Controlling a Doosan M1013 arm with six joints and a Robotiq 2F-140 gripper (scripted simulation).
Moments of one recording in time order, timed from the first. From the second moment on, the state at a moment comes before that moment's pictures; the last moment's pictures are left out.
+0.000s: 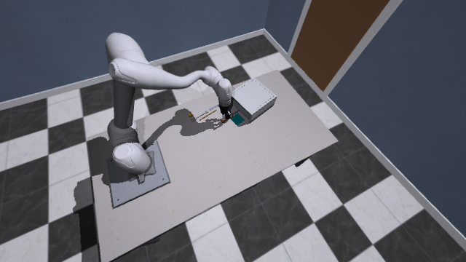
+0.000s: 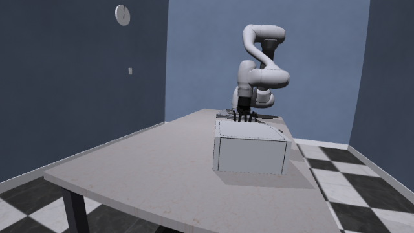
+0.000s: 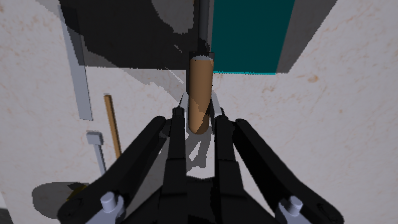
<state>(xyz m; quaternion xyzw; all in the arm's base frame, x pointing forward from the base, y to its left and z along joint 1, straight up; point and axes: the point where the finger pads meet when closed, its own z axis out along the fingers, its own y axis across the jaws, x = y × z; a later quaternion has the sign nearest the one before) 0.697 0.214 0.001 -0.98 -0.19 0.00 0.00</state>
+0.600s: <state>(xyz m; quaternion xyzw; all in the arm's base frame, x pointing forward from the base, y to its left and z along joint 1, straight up) 0.653 0.196 0.001 -0.98 -0.19 0.00 0.00</state>
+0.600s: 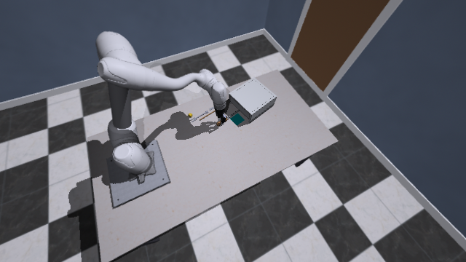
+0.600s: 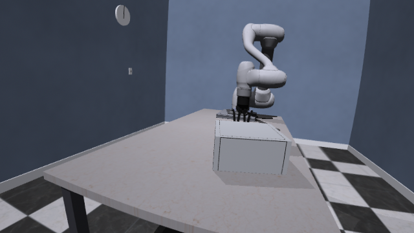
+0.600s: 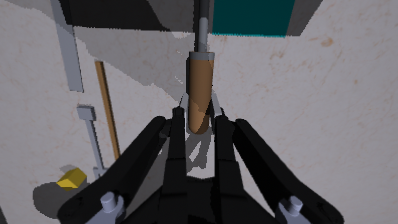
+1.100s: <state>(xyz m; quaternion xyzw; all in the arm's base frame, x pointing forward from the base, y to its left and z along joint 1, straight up) 0.615 0.180 0.001 -0.98 -0.19 0.00 0.00</state>
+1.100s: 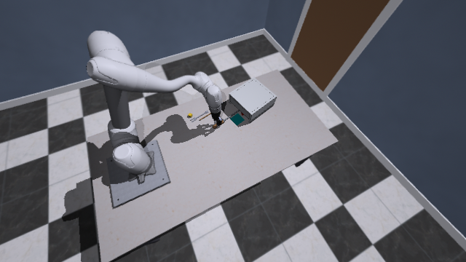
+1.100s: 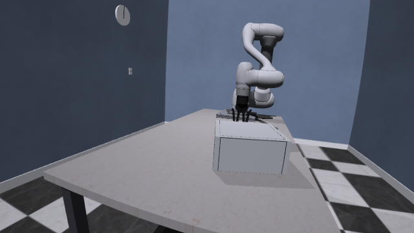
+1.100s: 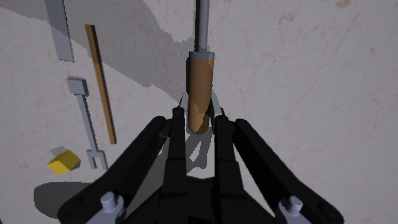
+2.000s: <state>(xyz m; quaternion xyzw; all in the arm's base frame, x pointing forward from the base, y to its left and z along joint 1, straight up) 0.563 0.158 0.001 -0.98 -0.19 0.00 0.00</state>
